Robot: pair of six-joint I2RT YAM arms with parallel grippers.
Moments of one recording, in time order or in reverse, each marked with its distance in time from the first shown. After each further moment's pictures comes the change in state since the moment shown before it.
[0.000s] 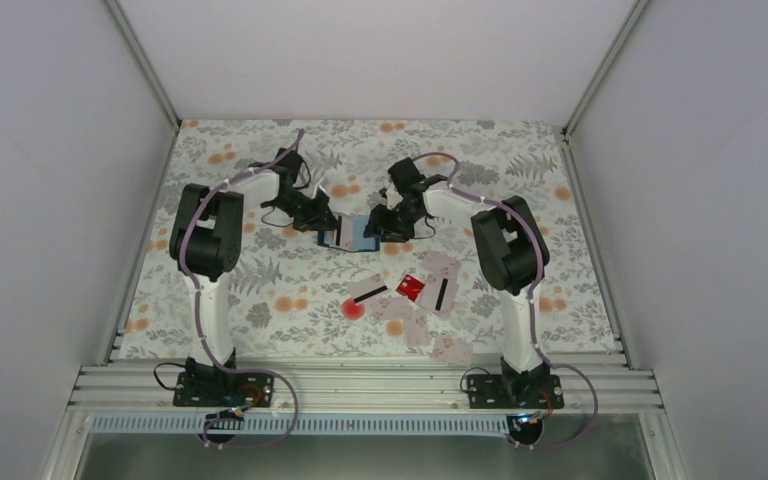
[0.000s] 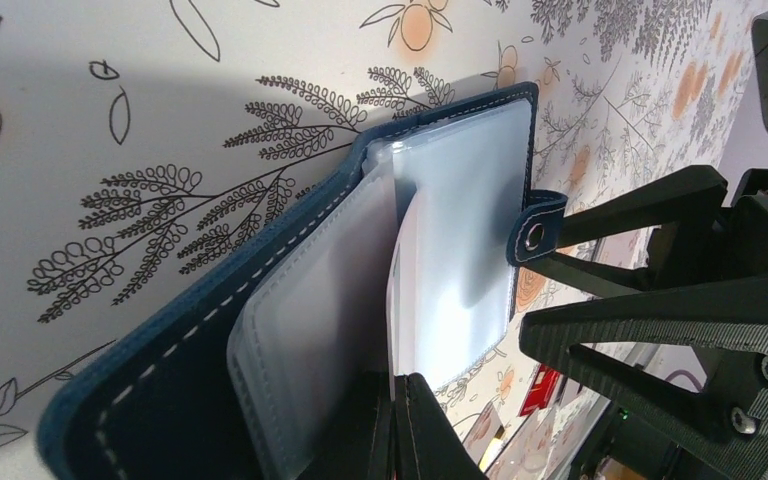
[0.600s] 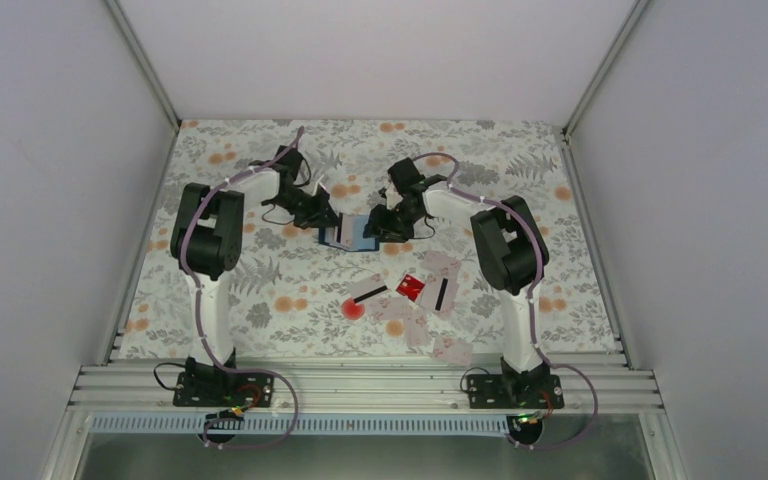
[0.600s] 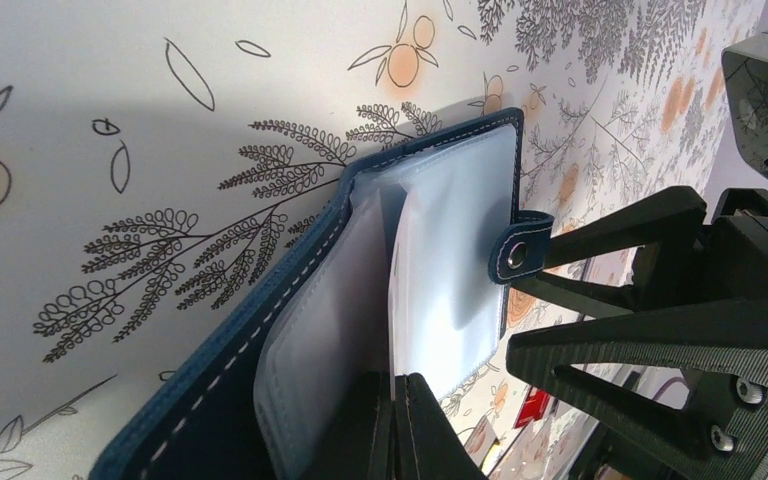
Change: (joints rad) left arm 0.000 0.010 0.024 0.010 0.006 -0.006; right arm 0.002 0.005 0.000 0.005 -0.009 -0.001
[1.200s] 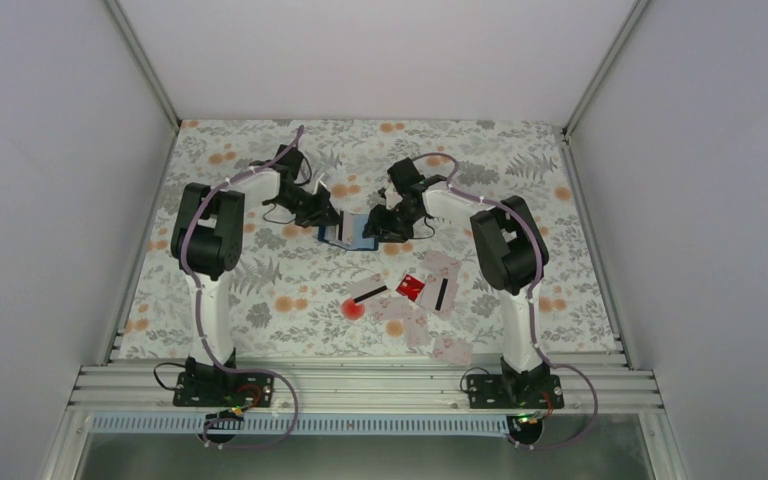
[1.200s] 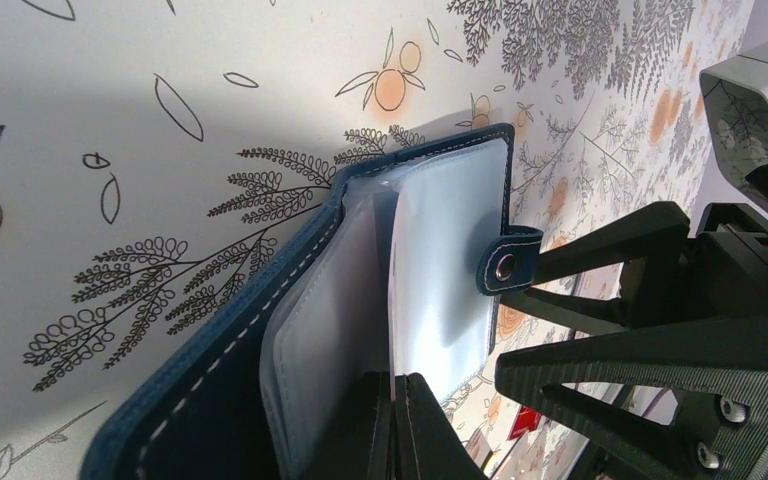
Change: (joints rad) left arm 0.000 0.003 0.000 0.034 0.007 -0.022; right arm 0.000 0.002 0.000 0.004 -0.008 -0.004
